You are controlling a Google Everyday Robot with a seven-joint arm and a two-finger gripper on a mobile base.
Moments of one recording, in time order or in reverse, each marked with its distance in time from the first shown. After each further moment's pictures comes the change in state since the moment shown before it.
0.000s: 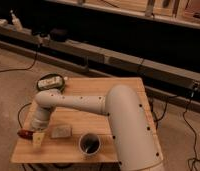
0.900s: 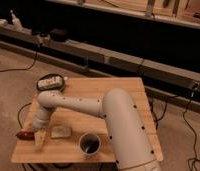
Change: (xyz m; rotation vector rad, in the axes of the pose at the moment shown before) arm -0.014 0.016 0.011 0.016 0.023 -0.123
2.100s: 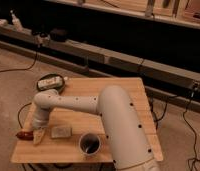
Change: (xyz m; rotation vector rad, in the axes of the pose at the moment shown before) arm -0.011 0.011 0.000 -0.055 -0.125 0.076
